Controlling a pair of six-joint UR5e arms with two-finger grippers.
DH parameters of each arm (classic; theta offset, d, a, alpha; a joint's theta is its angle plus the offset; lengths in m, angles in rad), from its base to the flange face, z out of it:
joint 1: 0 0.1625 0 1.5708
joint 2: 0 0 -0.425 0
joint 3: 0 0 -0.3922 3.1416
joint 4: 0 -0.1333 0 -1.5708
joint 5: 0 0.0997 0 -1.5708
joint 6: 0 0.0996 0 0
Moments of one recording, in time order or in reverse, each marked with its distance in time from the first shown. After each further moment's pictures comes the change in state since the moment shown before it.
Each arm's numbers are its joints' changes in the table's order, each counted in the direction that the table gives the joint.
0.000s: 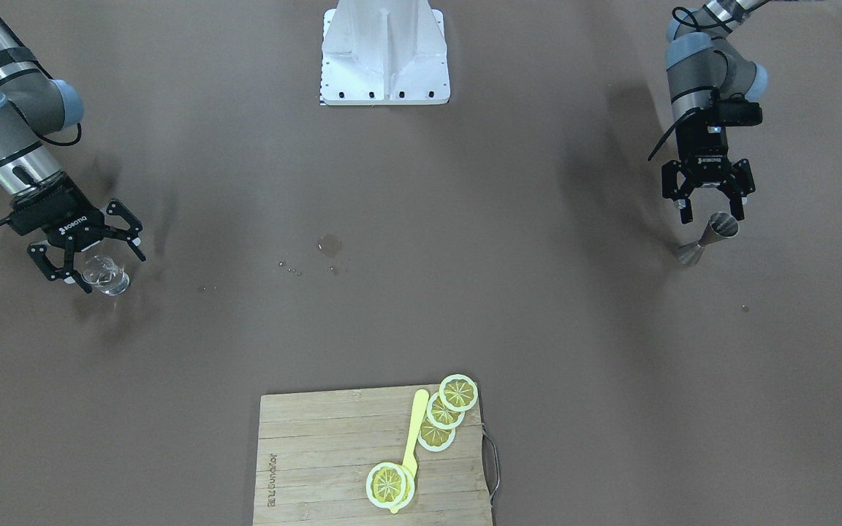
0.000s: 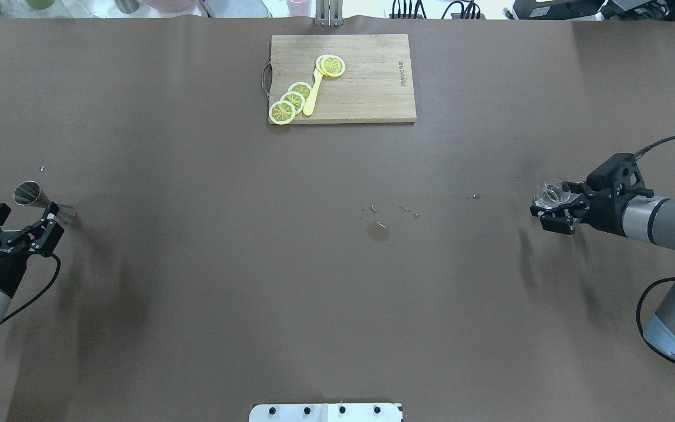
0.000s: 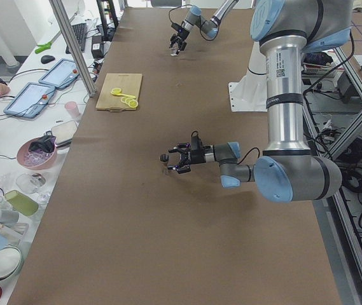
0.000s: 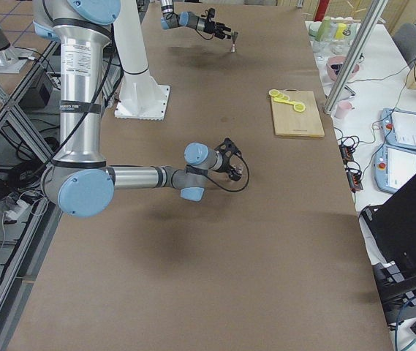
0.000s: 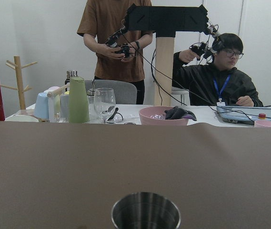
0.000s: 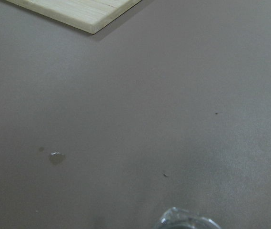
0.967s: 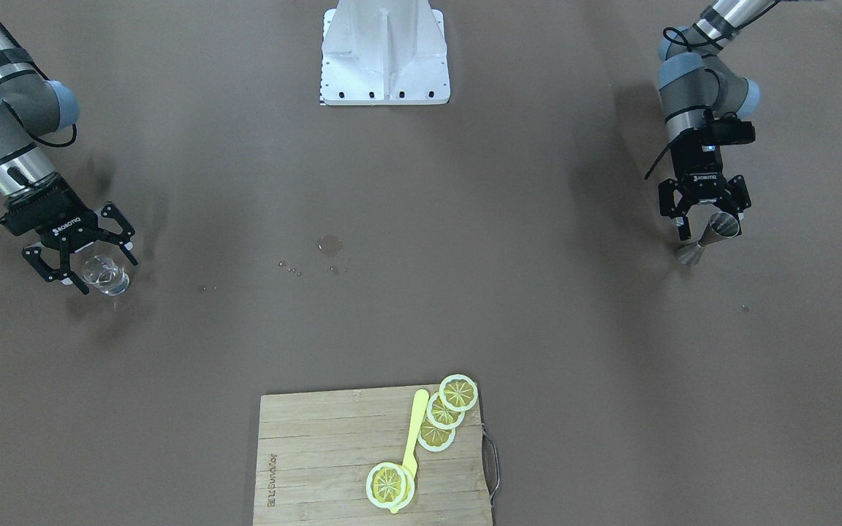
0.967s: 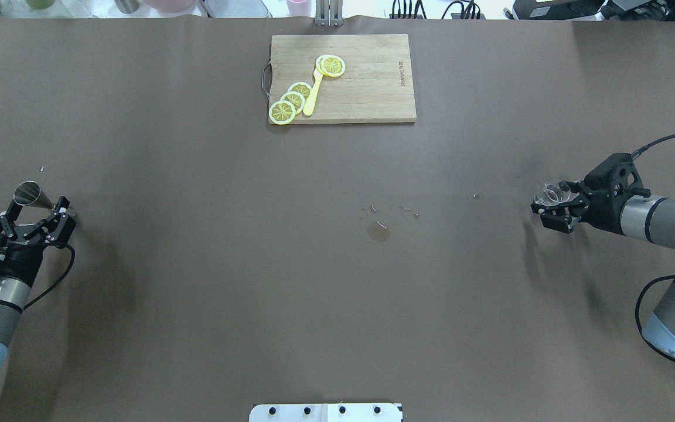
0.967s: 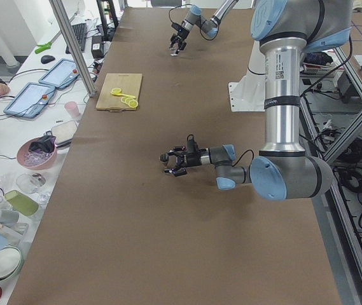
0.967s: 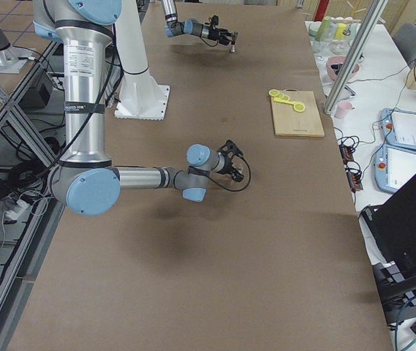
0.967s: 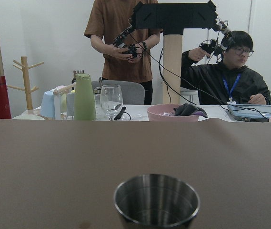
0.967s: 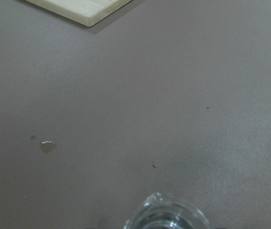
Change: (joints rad) left arm -0.028 -0.066 0.092 -0.004 -0.003 -0.028; right arm 0.010 -0.019 -0.003 -0.010 0.009 -0.033
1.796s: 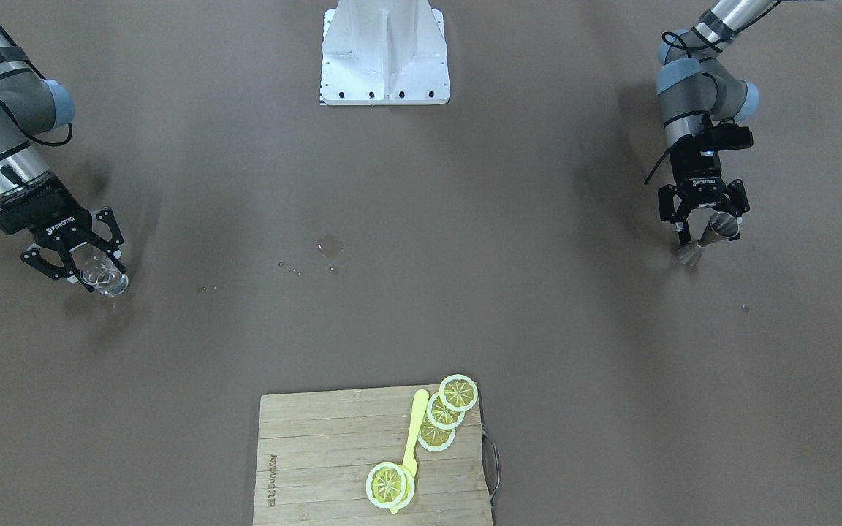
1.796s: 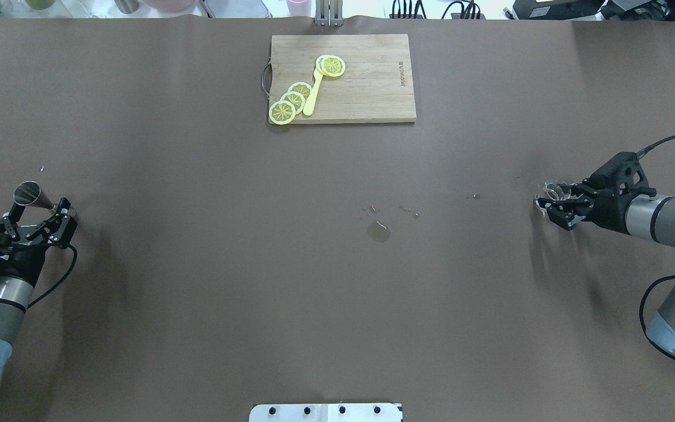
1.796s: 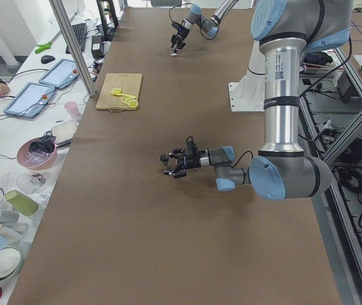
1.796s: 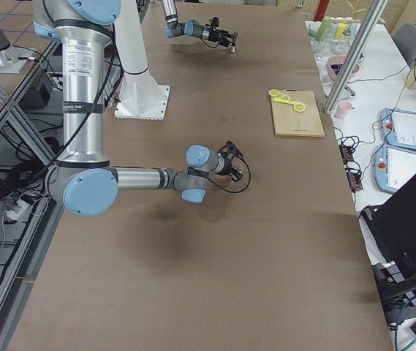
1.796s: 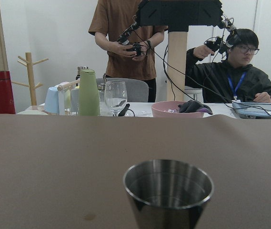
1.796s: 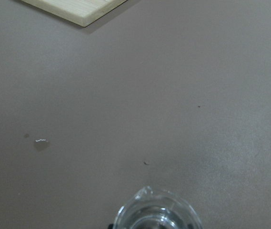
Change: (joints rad) left arm -0.001 -0.010 0.020 -0.024 -0.005 -0.008; right arm 0.010 -0.005 0.003 0.000 0.001 -0.002
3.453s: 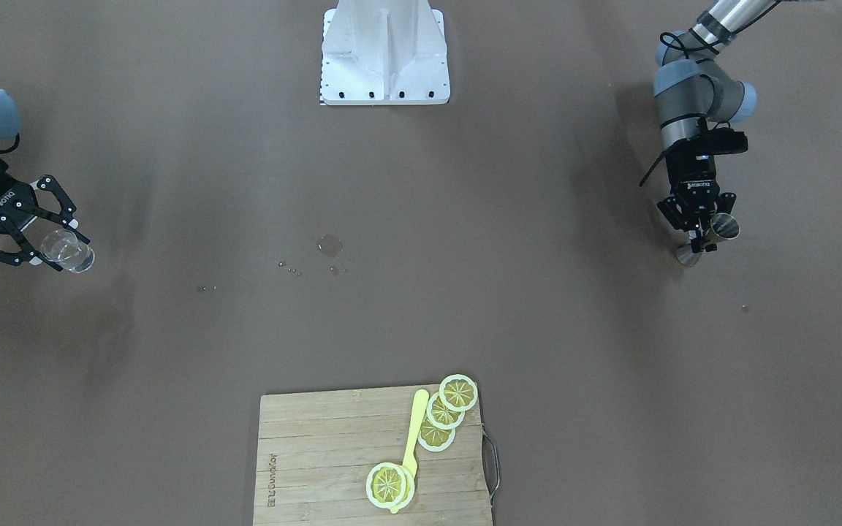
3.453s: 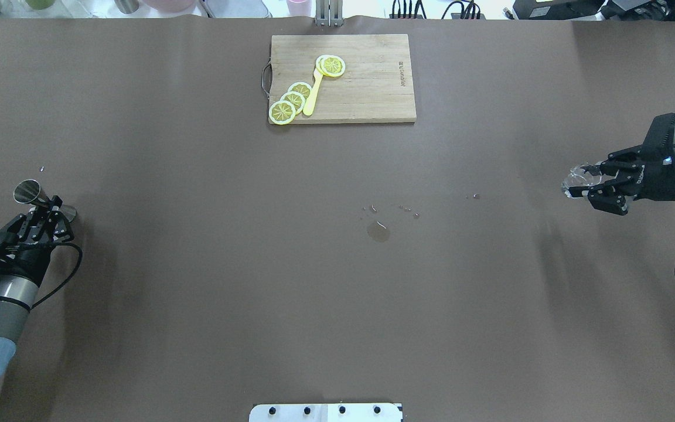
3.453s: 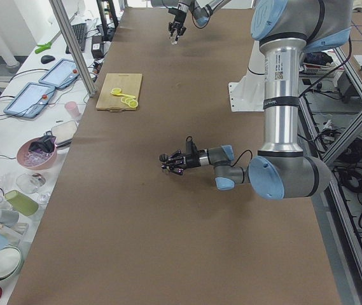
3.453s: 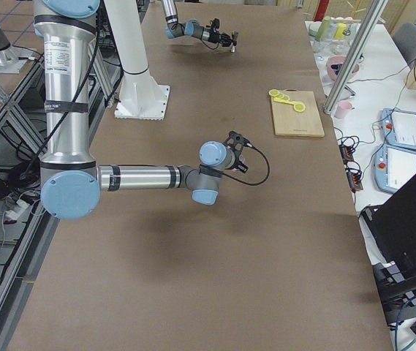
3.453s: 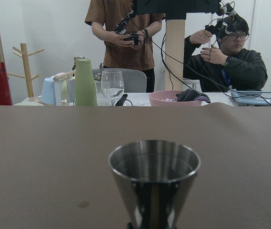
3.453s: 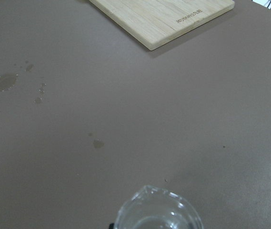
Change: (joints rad) left arm -0.003 -0.009 0.000 -0.010 -0.033 -0.003; right arm 0.263 0.009 0.071 0.042 0.501 -0.313
